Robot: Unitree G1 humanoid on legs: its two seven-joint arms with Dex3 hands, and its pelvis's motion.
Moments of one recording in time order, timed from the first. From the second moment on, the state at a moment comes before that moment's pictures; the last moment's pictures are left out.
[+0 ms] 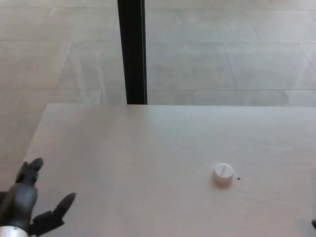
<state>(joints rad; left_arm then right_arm) 0.04 0.17 0.20 -0.22 0.51 0.50 -0.21 0.03 -0.50 -0.13 0.39 -0.42 -0.17 -0.16</state>
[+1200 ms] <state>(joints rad) 0.48 0.40 1.04 0.92 0.12 0.28 -0.22 0.24 -0.48 -0.87 0.95 -0.04 -0.12 -0.12</state>
